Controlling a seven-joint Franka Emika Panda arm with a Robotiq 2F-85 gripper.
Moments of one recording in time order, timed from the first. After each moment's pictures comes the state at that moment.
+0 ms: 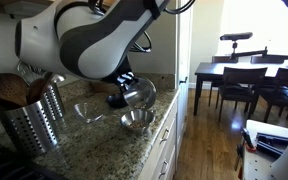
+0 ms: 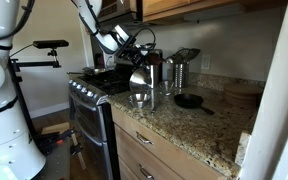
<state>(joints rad) 0.34 0.37 0.21 -1.81 -0.92 1.45 0.24</state>
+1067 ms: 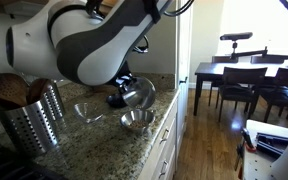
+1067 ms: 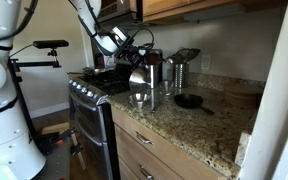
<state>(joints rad) 0.36 0.39 0.22 -1.81 -0.96 1.41 0.24</state>
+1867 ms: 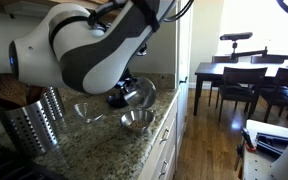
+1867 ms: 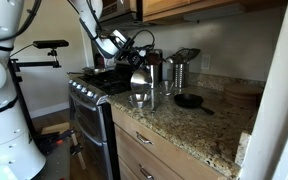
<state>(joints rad) 0.37 0.42 0.23 -1.81 -1.02 1.39 0.24</state>
